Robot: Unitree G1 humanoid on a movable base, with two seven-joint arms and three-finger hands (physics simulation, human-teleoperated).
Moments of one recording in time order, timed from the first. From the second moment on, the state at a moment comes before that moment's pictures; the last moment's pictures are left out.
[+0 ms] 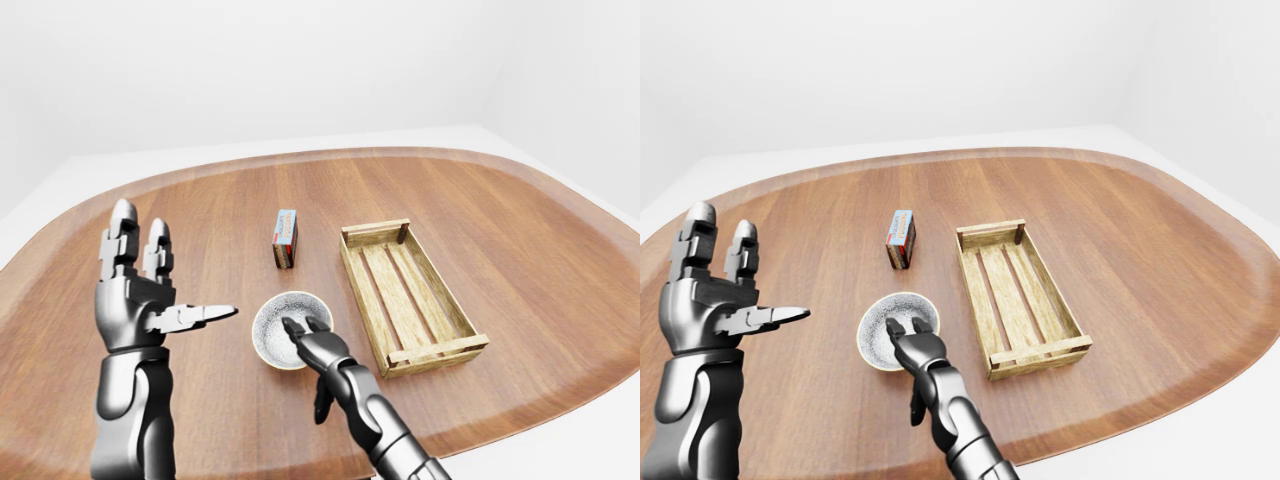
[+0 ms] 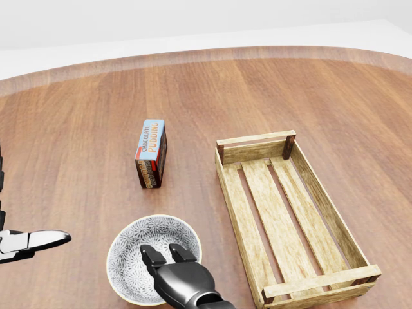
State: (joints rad) left arm 0.03 0.09 0.33 -0.46 -0.36 0.09 -0.10; right arm -0.15 0.19 0.40 0.45 -1.18 0.09 0.25
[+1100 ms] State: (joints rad) left arm 0.03 0.09 0.33 -0.46 -0.36 0.09 -0.10; right arm -0.26 0.25 0.37 0.75 -1.18 0.09 0.08
